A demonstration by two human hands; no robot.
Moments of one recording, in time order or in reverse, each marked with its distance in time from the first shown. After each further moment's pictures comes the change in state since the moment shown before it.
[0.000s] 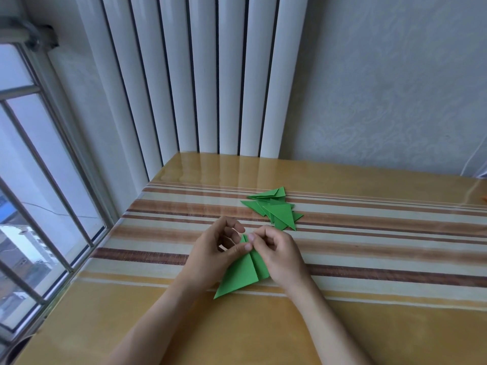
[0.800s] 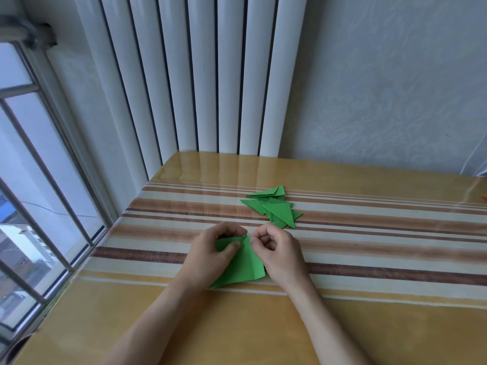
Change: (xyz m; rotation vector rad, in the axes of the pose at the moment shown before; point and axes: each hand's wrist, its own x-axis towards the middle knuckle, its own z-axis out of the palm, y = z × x) left_hand -0.003 0.006 -0.002 0.268 0.045 -0.033; right_hand -0.002 0.001 0.000 -0.148 0.111 -0.003
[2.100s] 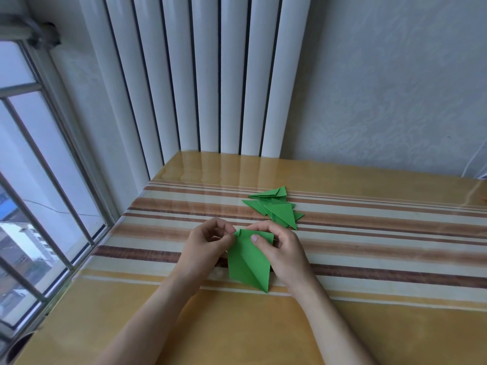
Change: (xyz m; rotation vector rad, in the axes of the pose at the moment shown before) left_hand 0.002 0.000 -0.007 -0.448 0.031 -0.276; right_hand 0.004 -0.004 -0.007 0.212 -0.099 -0.007
